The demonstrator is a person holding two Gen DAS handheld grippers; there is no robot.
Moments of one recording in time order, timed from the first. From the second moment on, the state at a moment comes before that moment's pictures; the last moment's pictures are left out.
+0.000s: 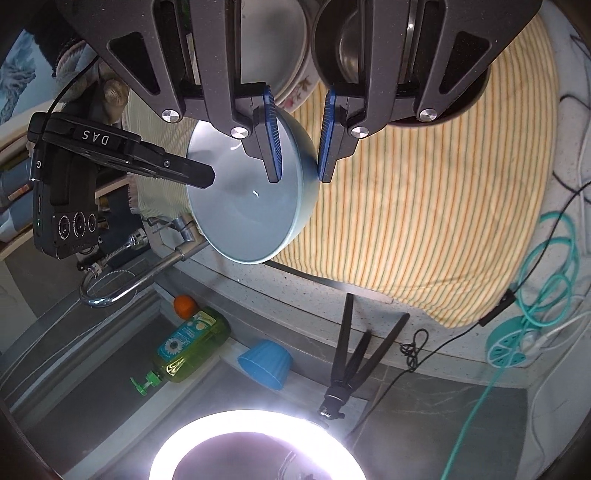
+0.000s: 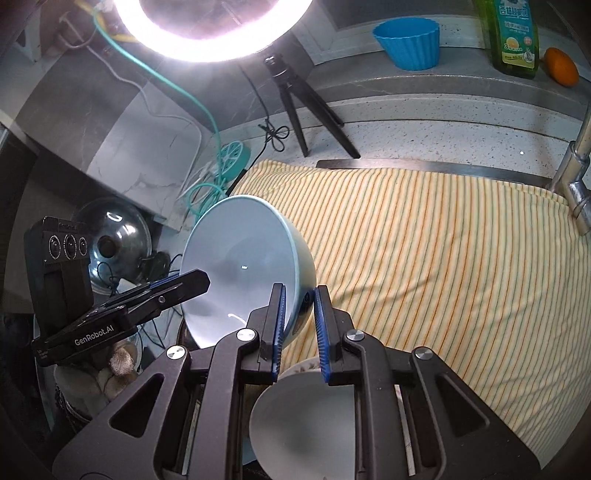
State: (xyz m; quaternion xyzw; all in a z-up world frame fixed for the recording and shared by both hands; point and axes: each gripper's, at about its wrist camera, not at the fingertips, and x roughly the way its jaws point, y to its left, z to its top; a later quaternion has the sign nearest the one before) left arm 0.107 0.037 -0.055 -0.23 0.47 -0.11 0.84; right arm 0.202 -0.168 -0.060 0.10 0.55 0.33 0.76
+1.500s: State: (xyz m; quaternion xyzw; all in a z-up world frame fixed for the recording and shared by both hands) left arm 0.007 0.101 -0.095 -0.27 0.50 -0.03 0.82; right arm 0.126 -0.064 -0.116 -0.01 0.61 0.39 0.69
